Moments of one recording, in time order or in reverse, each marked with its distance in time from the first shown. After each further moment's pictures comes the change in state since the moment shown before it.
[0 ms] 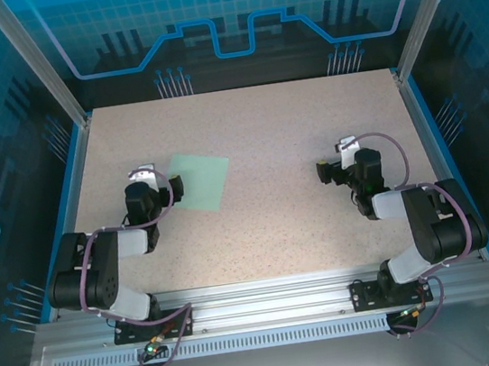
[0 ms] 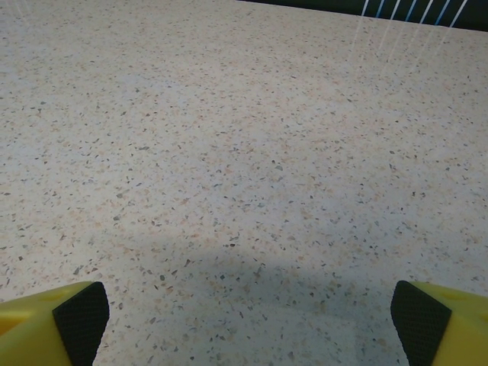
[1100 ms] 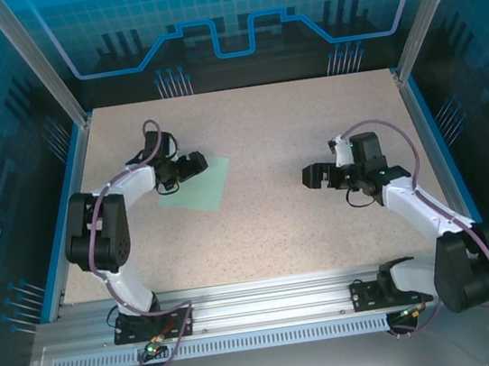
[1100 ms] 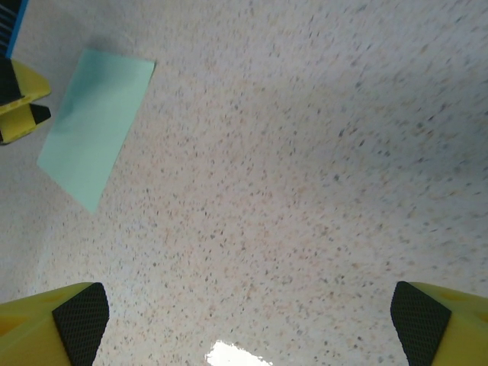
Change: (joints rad) left arm -0.087 0.305 0.736 -1.040 0.293 -0.392; right arm 0.072 -0.284 0.285 -0.945 -0.404 0.395
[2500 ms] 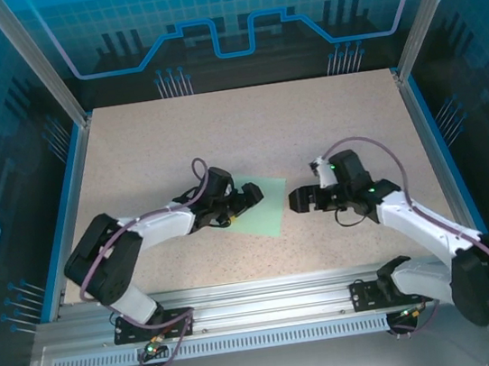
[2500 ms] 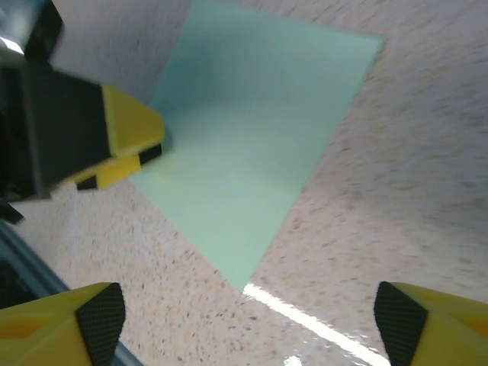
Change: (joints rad) left arm -0.478 -0.236 -0.339 0.256 -0.039 -0.531; right arm 0.276 -0.067 -0.048 -0.059 0.029 0.137
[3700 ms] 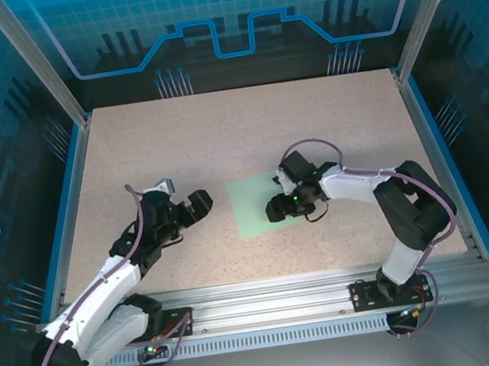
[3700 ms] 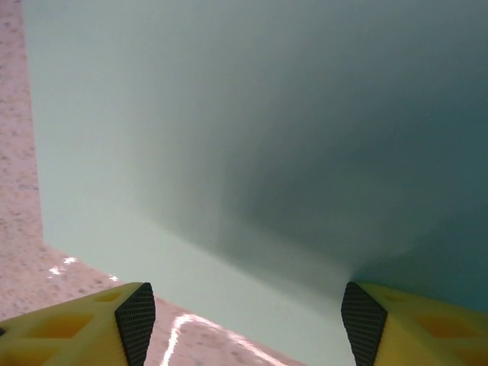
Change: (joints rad) left arm 0.216 -0.676 -0.307 -0.131 -0.134 0.230; right arm 0.117 0.518 0.255 -0.106 0.090 -0.084
